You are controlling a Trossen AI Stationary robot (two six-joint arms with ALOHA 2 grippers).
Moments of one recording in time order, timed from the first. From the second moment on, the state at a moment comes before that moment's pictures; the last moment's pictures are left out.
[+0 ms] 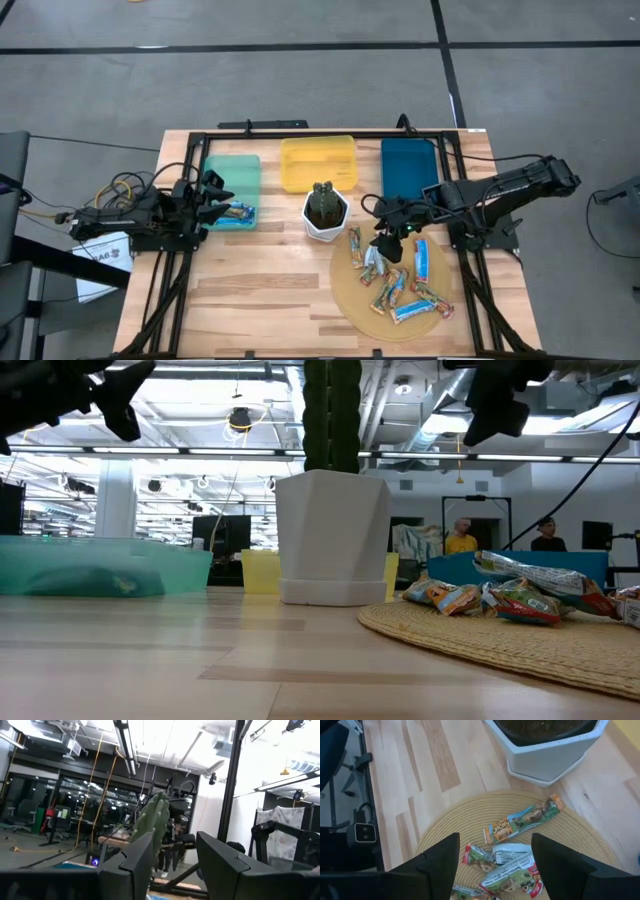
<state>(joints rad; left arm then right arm) 0.05 0.00 0.01 0.48 0.06 -0.25 0.23 1.25 1.05 -0.73 0.02 0.60</state>
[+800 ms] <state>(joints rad) -0.03 0.00 0.01 0.21 0.03 -0.21 0.23 1.25 1.05 -0.79 -0.01 0.60</state>
